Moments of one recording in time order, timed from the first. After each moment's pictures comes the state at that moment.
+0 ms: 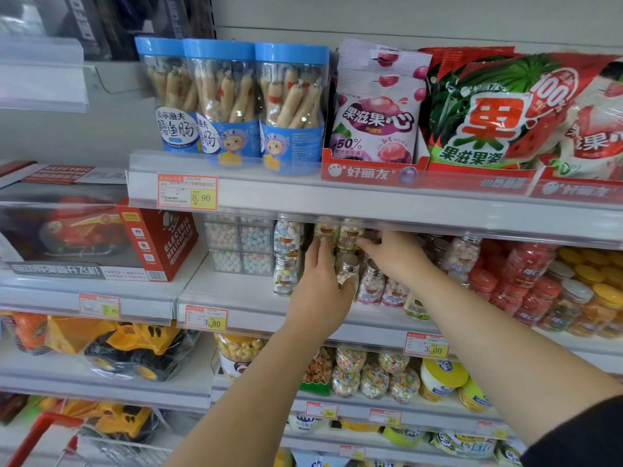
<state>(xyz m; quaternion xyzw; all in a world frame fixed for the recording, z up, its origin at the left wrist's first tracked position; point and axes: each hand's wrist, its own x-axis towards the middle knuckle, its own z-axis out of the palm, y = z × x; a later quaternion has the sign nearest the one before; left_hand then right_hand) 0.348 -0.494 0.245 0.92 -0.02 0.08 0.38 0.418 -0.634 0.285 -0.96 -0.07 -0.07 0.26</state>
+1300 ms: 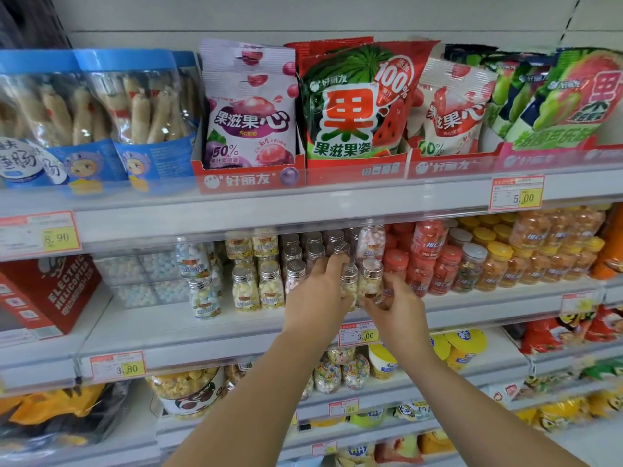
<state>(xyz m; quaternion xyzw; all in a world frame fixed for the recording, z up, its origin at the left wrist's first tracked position) 0.363 -0.594 0.239 0.96 -0.16 0.10 0.19 0.337 -0.740 0.192 -0.85 0.05 -0.23 0.47</state>
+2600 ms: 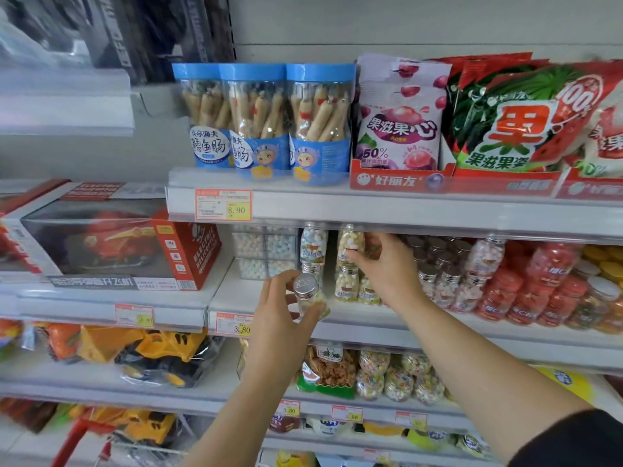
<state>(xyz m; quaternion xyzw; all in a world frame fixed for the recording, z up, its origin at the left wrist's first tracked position) 0.284 -0.417 0.236 0.84 0.04 0.19 0.50 0.403 -0.590 0.253 -0.90 -0.09 -0.19 0.39</state>
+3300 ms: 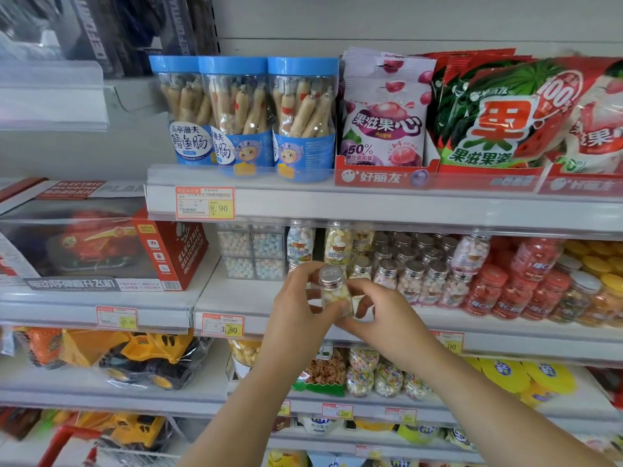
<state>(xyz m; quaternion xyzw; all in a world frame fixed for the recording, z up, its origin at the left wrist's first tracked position) 0.296 -0.448 0.250 0.82 -0.03 0.13 0.55 0.321 -0.610 0.249 -0.89 -0.21 -0.03 0.41</state>
